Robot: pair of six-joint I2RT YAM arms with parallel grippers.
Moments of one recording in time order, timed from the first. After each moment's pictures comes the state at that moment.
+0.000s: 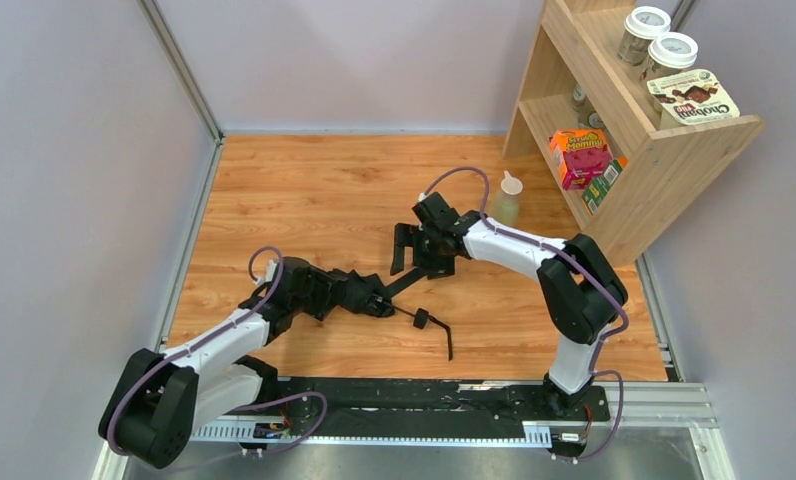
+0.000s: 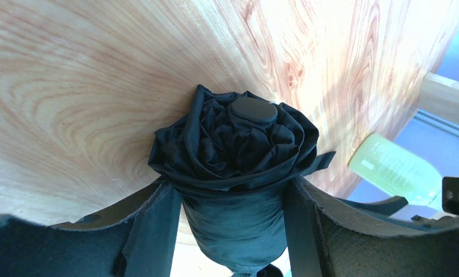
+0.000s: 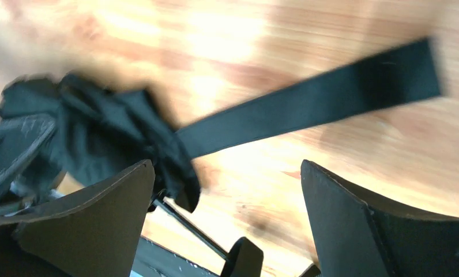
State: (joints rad) left arm -0.40 1.06 0.29 -0.07 -0.04 -1.48; right arm 0.71 1.81 1.20 -0.39 -0.25 0.66
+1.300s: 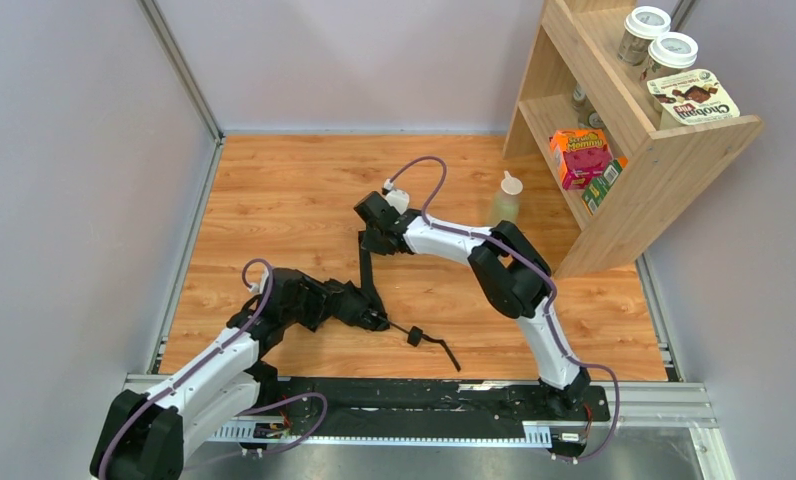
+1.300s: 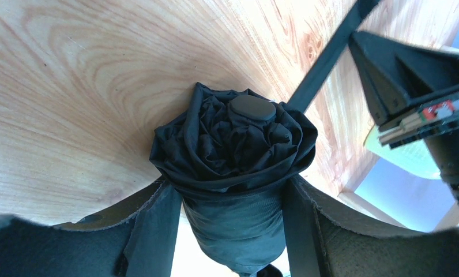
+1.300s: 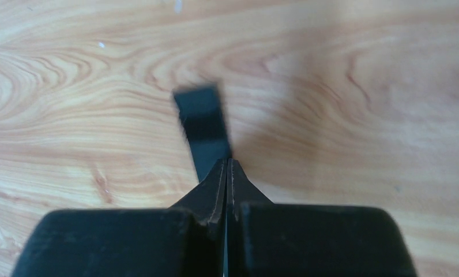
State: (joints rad) left arm -0.40 0.85 0.23 -0.21 0.00 -1.40; right arm 0.84 2.21 1.63 -0.36 0.22 1.01
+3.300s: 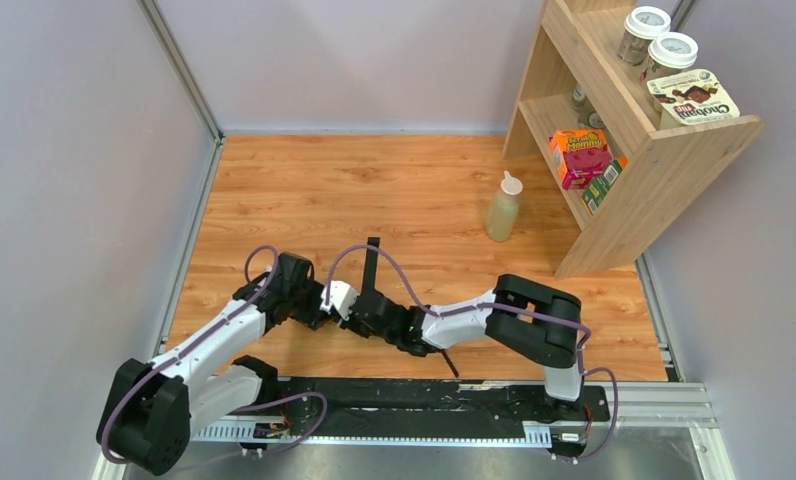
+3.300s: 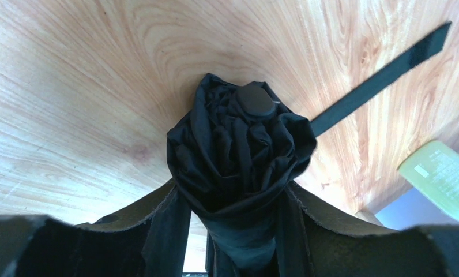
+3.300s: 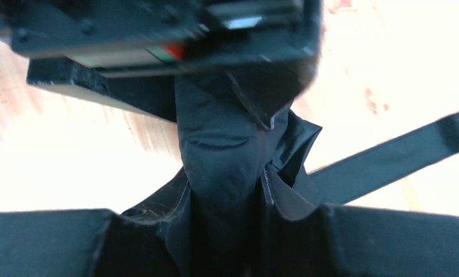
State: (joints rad) left arm -0.40 1.02 0.44 -0.51 0.00 -1.48; right arm 1.26 1.93 0.96 0.41 0.25 -0.12
